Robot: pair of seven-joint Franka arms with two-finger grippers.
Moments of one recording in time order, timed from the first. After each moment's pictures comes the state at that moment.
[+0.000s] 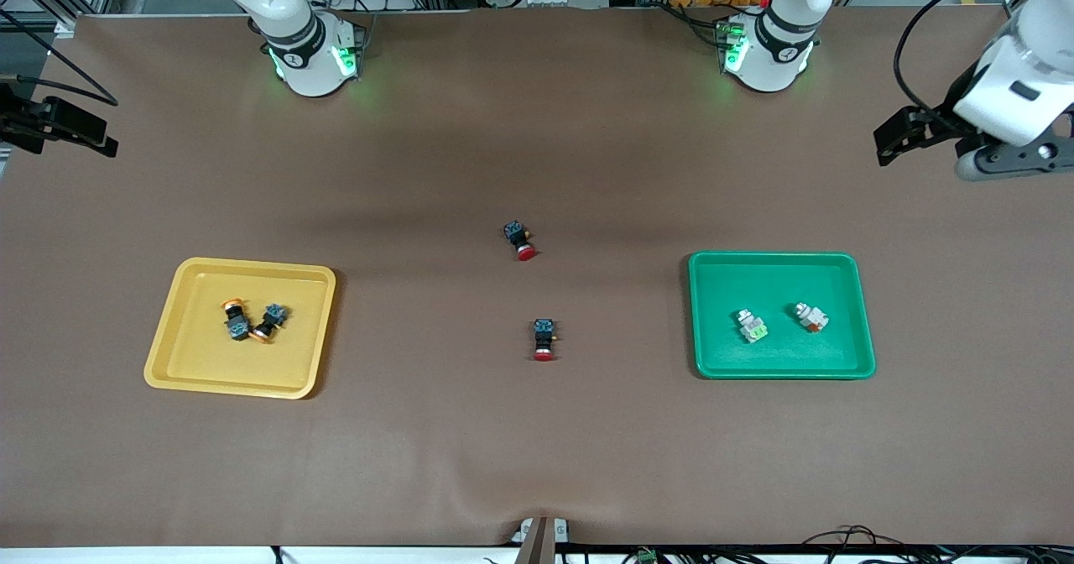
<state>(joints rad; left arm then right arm) -0.02 -0.08 -0.12 -1.65 0.05 1.51 -0.19 -0.02 0.00 -0.04 -1.48 0.02 1.34 0.01</state>
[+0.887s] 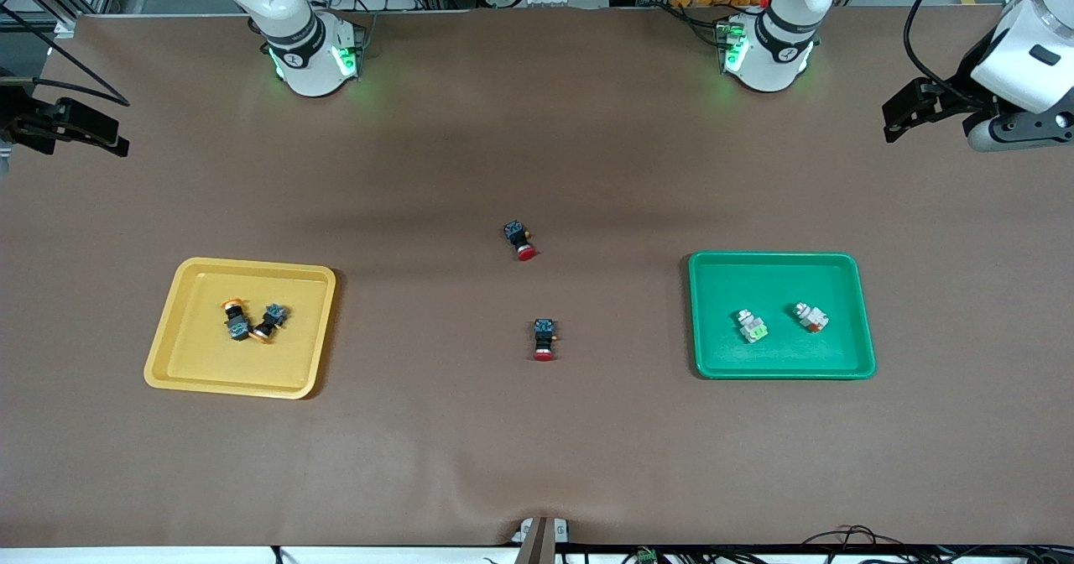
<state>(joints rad) -0.04 -0.12 -0.10 -1.65 0.04 1.47 -0.18 -0.01 0.00 -0.04 -1.48 0.02 1.33 0.01</state>
